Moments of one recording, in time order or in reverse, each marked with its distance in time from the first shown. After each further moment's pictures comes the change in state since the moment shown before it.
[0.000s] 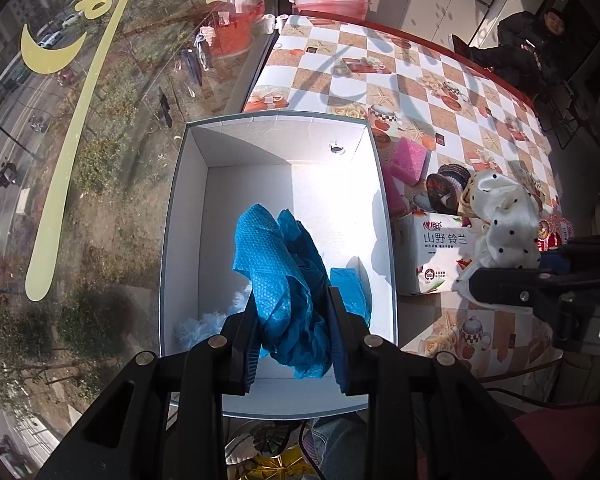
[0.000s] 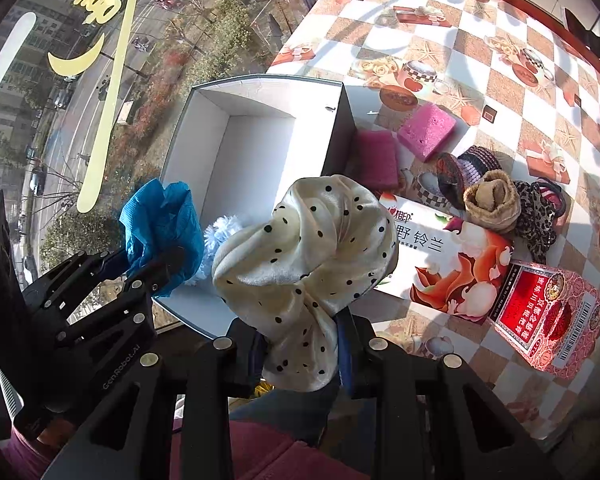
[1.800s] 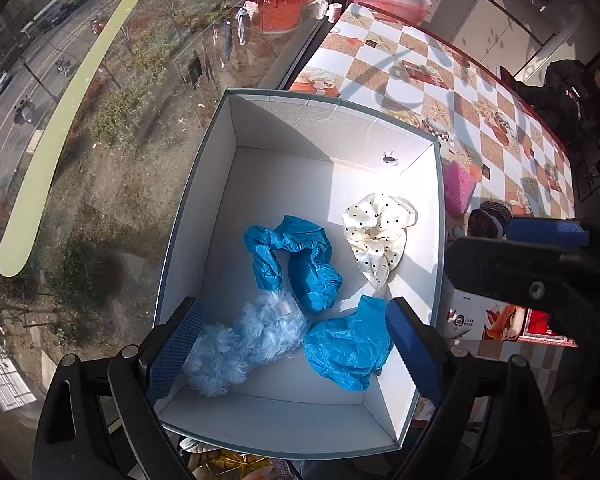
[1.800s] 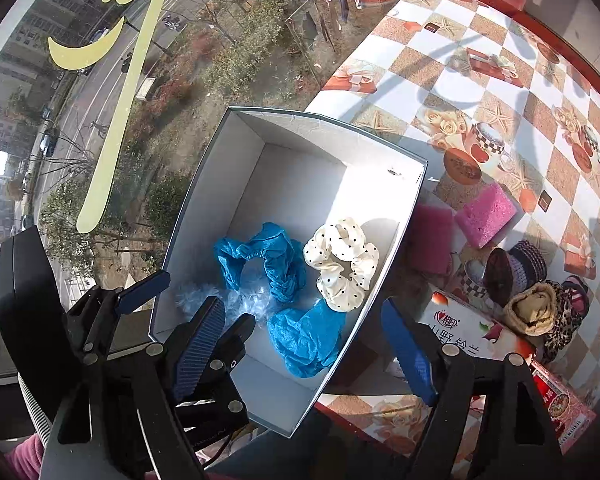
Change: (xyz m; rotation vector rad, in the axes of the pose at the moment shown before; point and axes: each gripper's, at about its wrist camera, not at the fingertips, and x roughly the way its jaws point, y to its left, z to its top) left arm 0.040 0.032 0.019 -0.203 0.042 -0.008; right arm 0.028 0.036 0.069 -0.129 -0.011 -0.001
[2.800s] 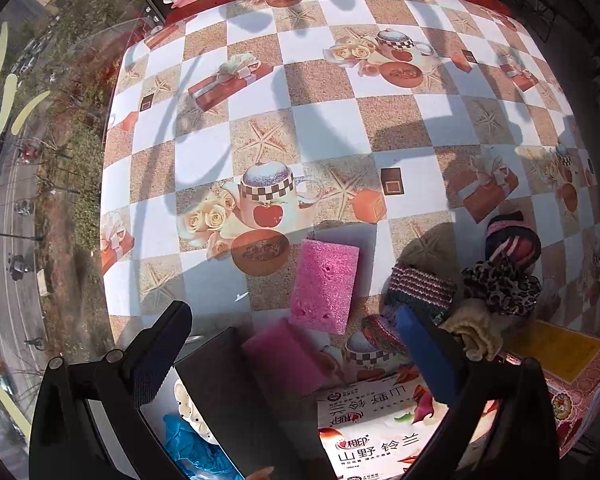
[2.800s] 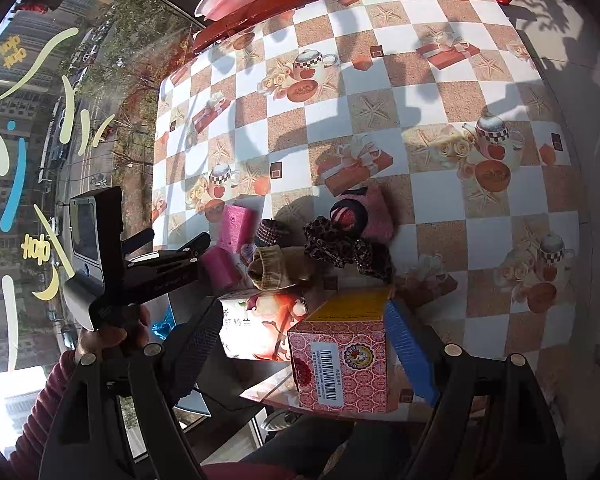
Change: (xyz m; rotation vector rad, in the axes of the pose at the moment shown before) left arm 0.105 -0.246 0.117 0.569 0.107 0.124; right arm -0.126 -0.300 -0.119 0.687 -0.149 0.079
